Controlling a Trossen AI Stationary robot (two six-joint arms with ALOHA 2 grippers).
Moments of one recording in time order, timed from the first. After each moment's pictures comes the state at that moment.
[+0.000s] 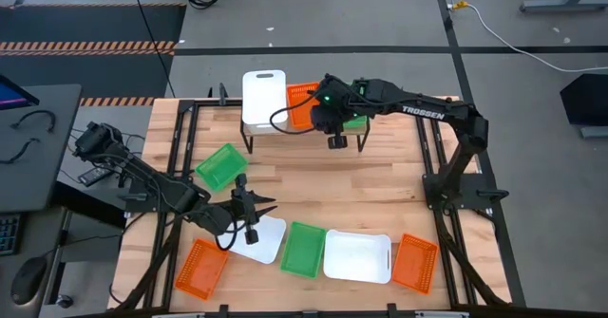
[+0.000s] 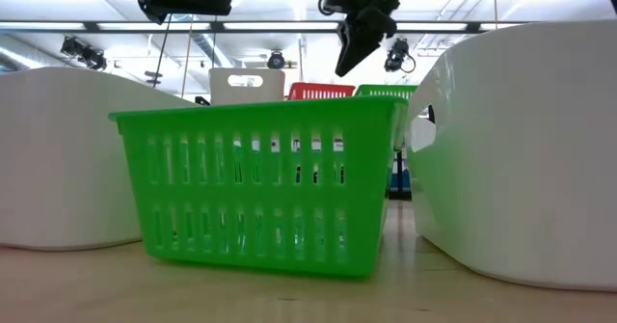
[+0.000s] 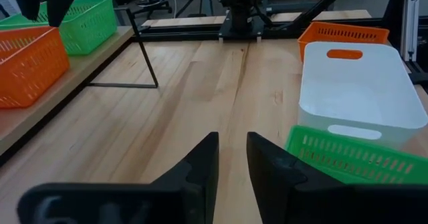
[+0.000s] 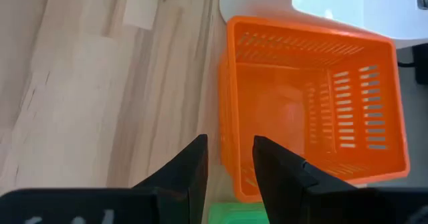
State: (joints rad) left arm -0.55 1.25 0.73 0.05 -0.79 -0.25; right arm -0.31 1.73 1.72 -0.95 0.07 -0.53
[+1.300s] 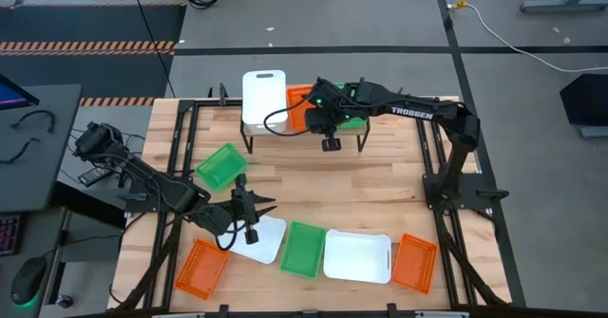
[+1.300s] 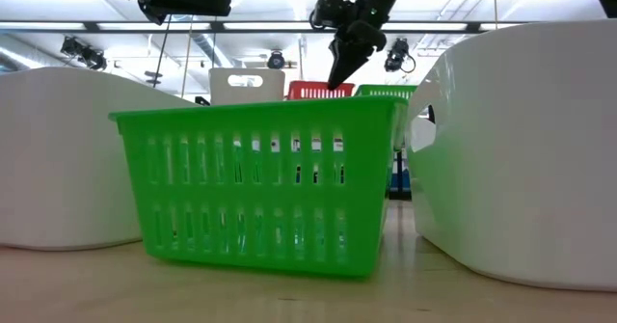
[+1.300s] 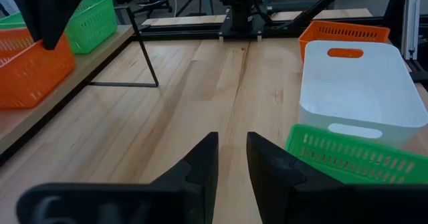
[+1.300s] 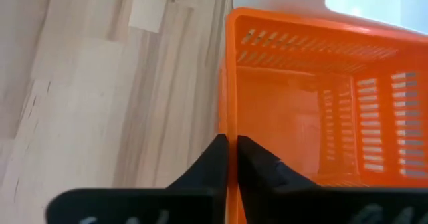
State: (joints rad) left arm -0.55 1.25 0.73 0.04 -0.79 -0.25; right arm -0.32 1.80 1.72 -0.91 0.02 -0.52
